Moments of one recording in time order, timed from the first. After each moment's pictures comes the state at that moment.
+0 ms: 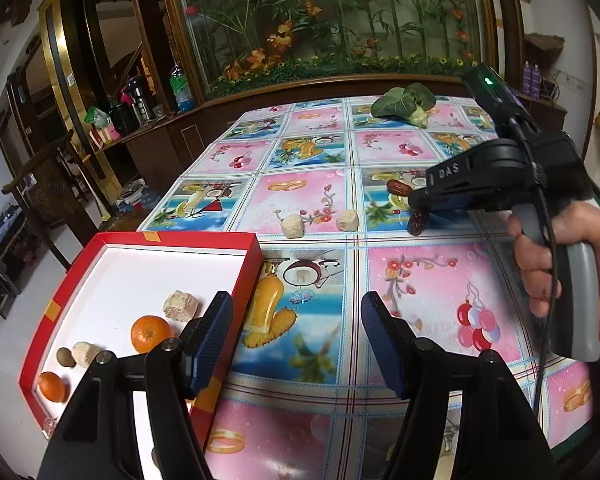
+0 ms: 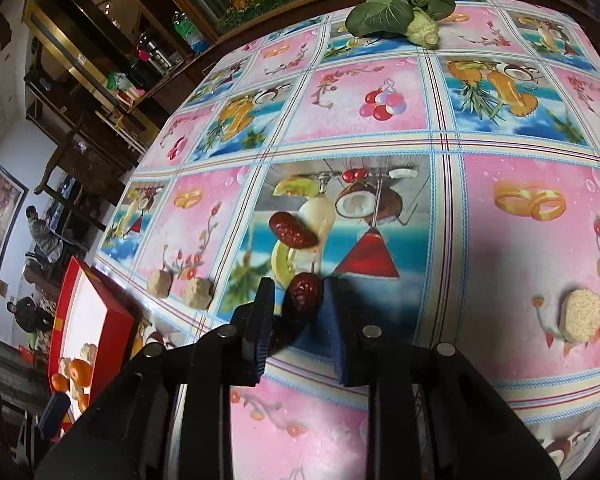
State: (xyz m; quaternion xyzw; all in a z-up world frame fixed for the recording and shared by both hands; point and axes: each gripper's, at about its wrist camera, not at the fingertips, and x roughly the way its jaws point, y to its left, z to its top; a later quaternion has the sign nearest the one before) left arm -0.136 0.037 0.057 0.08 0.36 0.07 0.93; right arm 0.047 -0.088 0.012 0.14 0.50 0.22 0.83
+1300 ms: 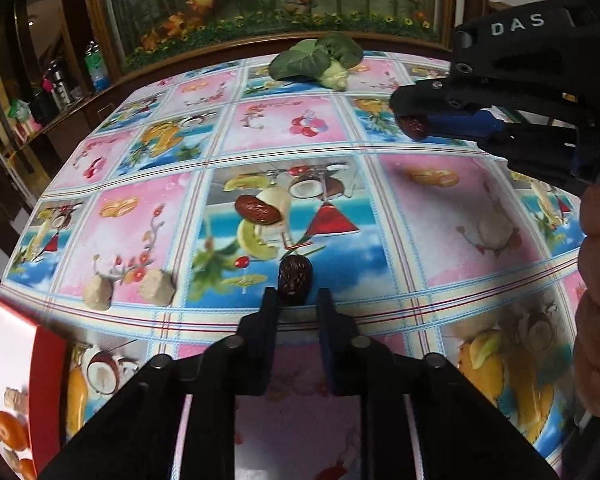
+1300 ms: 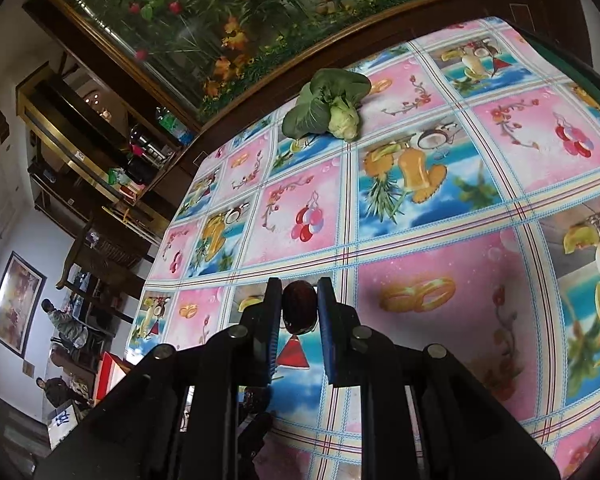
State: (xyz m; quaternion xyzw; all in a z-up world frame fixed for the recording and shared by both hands) left arm -0.018 -0.052 0.014 0.06 0.44 -0.05 0.90; right arm 0.068 -0.182 0.051 0.26 0.41 0.17 0.86
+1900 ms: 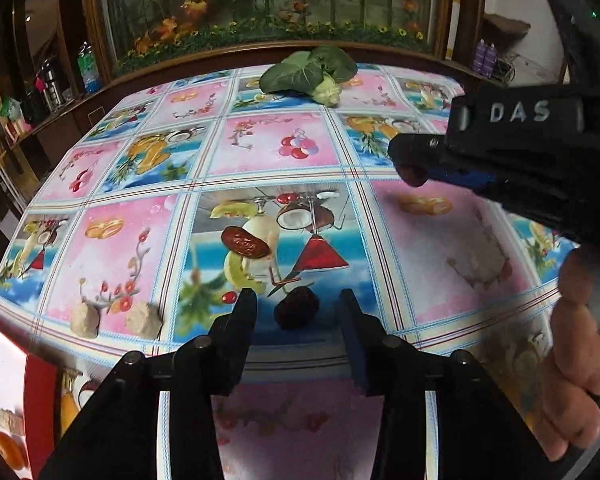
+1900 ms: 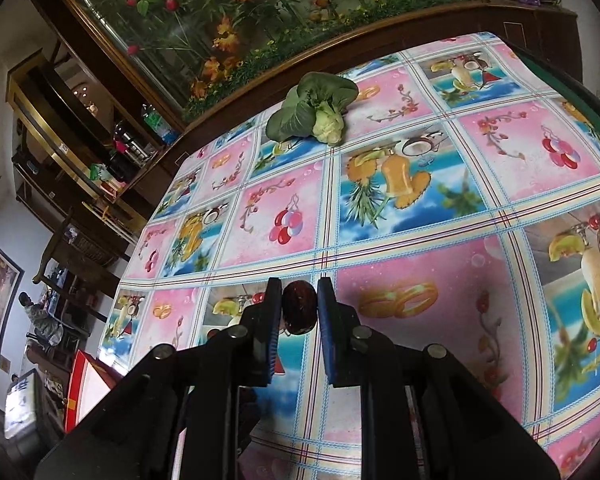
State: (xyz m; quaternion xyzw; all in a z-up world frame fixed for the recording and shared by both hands) left arm 0.003 -0.054 0.018 0.04 0.43 -0.06 0.90; right arm 0.068 -0.178 0.045 0.23 0.41 0.14 0.87
